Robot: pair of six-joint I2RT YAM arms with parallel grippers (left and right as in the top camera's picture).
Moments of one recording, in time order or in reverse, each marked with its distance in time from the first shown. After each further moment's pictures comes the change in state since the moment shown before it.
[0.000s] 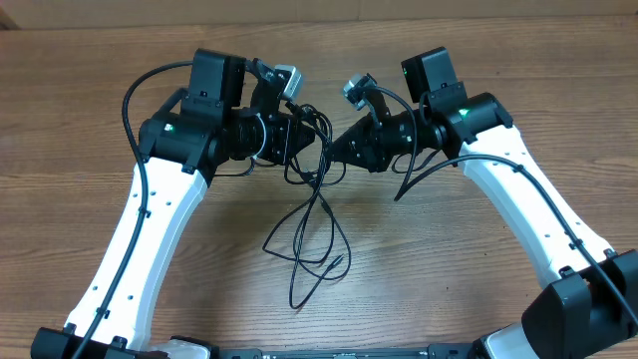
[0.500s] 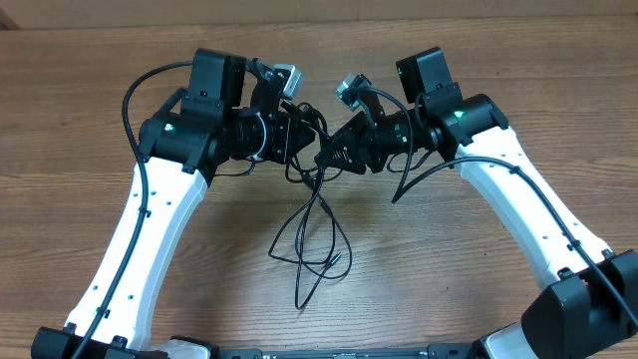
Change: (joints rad) left arm 0.000 0.001 0.000 0.004 0.000 -0.019; right arm 0.018 0.000 0.000 0.042 -0.007 -0.012
